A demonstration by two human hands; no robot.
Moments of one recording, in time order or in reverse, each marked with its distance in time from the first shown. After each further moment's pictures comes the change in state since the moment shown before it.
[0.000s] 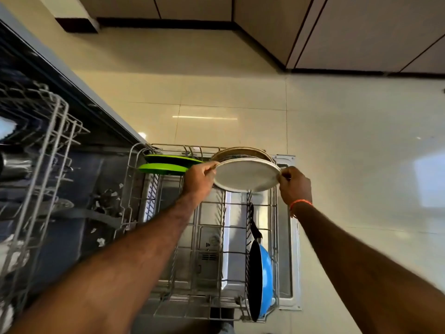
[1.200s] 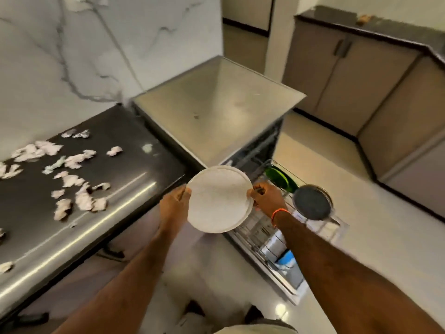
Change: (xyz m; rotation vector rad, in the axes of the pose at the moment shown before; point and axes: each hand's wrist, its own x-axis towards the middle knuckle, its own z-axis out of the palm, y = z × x) left_hand -0.671 0.095 -0.328 -0.353 0.850 -0.346; right_hand -0.512 -0.230 -0.141 -0.118 -0.751 -0.680
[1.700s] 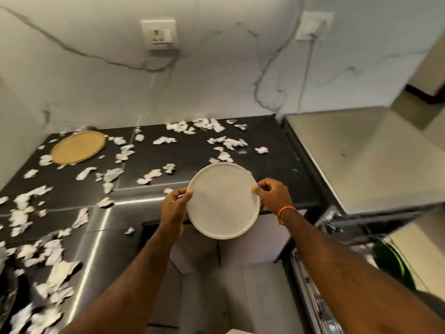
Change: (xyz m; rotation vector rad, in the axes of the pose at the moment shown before) left_hand -0.089 -0.134 -0.296 -0.636 0.587 -0.309; right_hand -0.052 -0.229 0.276 -0.153 -0.354 -0.485
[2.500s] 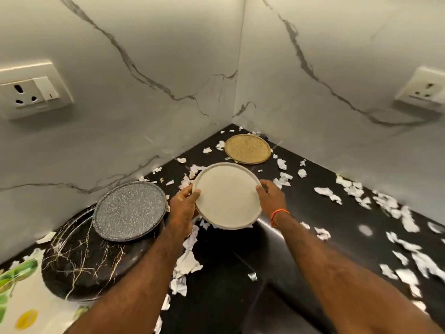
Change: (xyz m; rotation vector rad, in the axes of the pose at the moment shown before) left_hand 0.081 0.037 -0.338 -0.534 0.753 0.026; right_hand 0.066 -0.296 0.405 -0.041 -0.590 -0.379
